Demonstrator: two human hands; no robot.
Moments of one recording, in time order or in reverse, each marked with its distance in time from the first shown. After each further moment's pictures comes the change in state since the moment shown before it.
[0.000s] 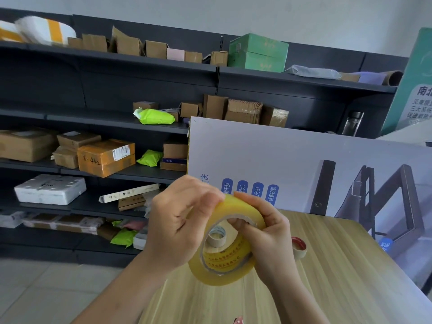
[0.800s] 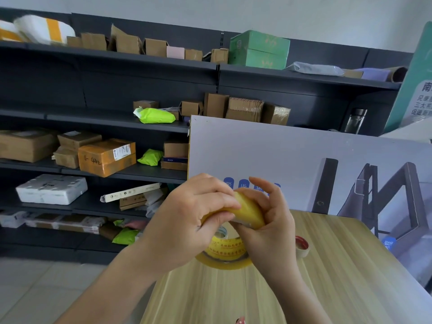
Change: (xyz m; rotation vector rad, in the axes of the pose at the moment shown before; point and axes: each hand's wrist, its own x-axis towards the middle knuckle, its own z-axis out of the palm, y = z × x) left_hand 0.016 0.009 -0.009 0.202 -0.392 0.062; right_hand 0.008 0.007 0.000 -0.390 0.073 -0.257
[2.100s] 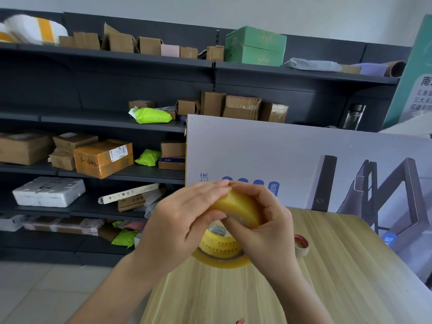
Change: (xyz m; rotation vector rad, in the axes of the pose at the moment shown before) left_hand -0.010 -0.021 0.022 0.034 0.128 0.021; right_hand 0.009 -0.001 -0.002 0.083 -0.031 -0.055
